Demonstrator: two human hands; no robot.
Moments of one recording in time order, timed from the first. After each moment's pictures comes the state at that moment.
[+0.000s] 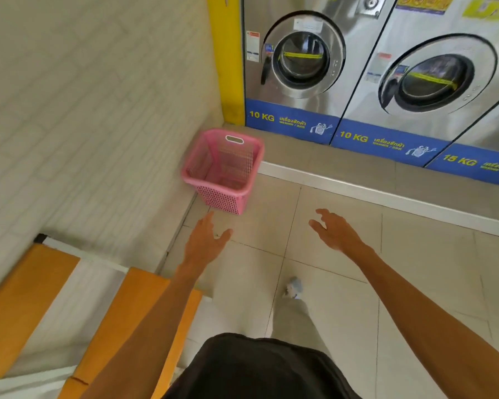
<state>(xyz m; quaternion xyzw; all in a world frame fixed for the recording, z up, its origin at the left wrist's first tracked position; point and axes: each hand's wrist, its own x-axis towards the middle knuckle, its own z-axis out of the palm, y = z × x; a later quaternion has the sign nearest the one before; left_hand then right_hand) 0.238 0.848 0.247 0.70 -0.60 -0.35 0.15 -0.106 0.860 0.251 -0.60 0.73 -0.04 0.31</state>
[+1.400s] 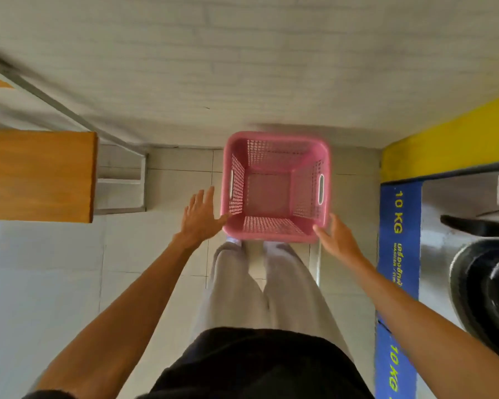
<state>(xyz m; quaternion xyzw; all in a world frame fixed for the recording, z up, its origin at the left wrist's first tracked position) 0.145 0.396 0.057 0.92 -0.09 -0.37 0.11 -0.017 0.105 0.087 -0.81 0.37 0.28 0.36</state>
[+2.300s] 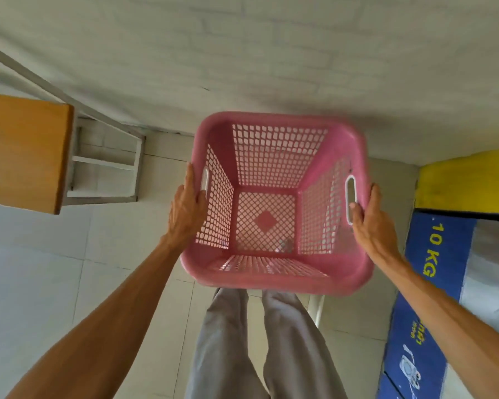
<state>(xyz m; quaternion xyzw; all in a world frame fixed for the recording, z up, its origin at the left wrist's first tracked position) 0.179 0.373 -0.056 0.94 0.01 -0.21 0.26 0.053 0.009 -0.060 -0.88 0.36 0.18 0.26</state>
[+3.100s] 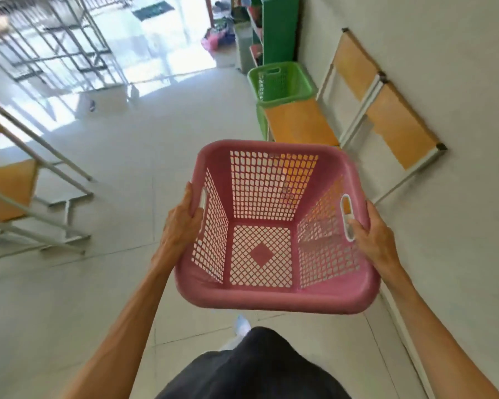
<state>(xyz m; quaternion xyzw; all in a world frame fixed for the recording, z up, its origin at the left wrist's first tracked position) -0.148 0.845 0.353 0.78 0.53 0.12 0.31 0.137 0.593 0.328 -0.88 -0.25 0.20 0.36</state>
